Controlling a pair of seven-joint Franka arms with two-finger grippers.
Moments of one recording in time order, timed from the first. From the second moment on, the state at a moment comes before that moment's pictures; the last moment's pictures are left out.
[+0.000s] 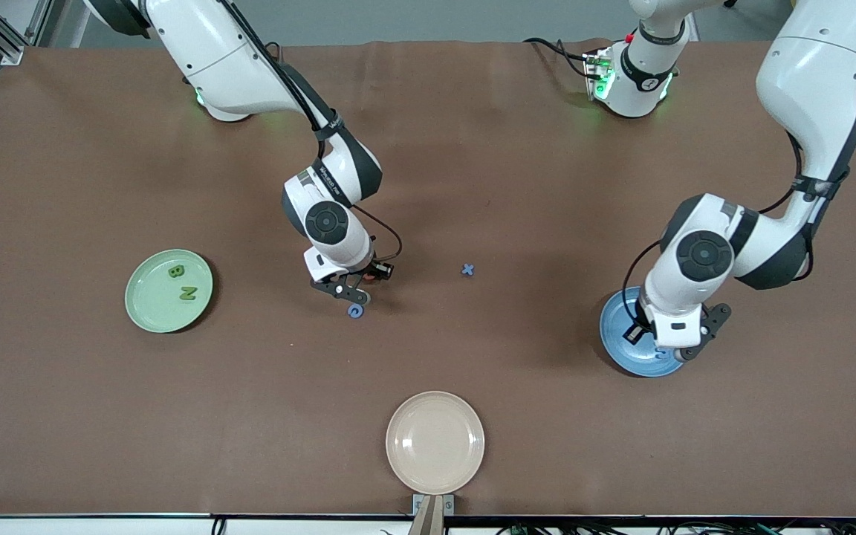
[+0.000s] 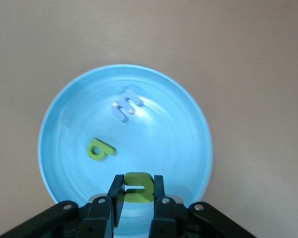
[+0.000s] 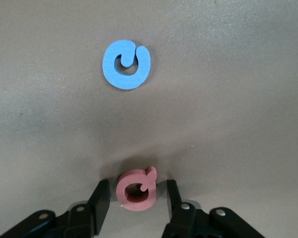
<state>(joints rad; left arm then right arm) 0.34 0.59 -0.60 -1.82 0.60 2.26 -1.36 0.54 0.64 0.09 -1.84 0.08 2.42 0.91</state>
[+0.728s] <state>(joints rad) 0.35 0.66 -0.61 -1.81 0.60 2.26 -1.38 0.54 0.64 0.09 -1.84 0.08 2.41 0.91</state>
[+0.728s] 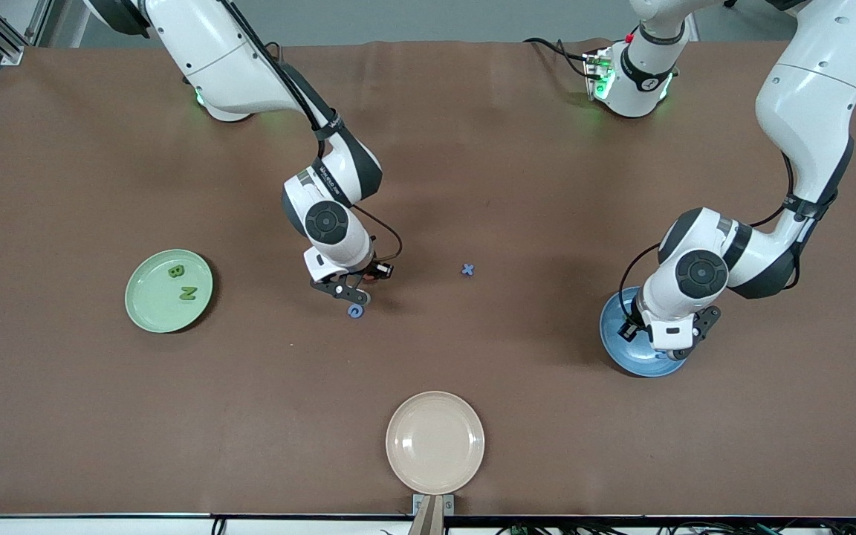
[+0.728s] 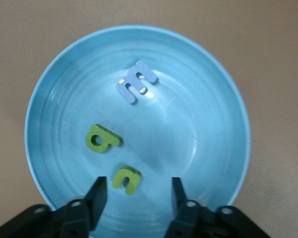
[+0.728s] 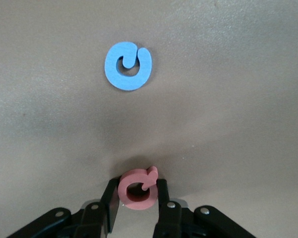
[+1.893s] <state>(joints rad) 0.02 0.71 -0.72 -1.79 0.59 2.24 -1.95 0.01 0.27 0.04 -1.93 0.01 2.02 -0.02</state>
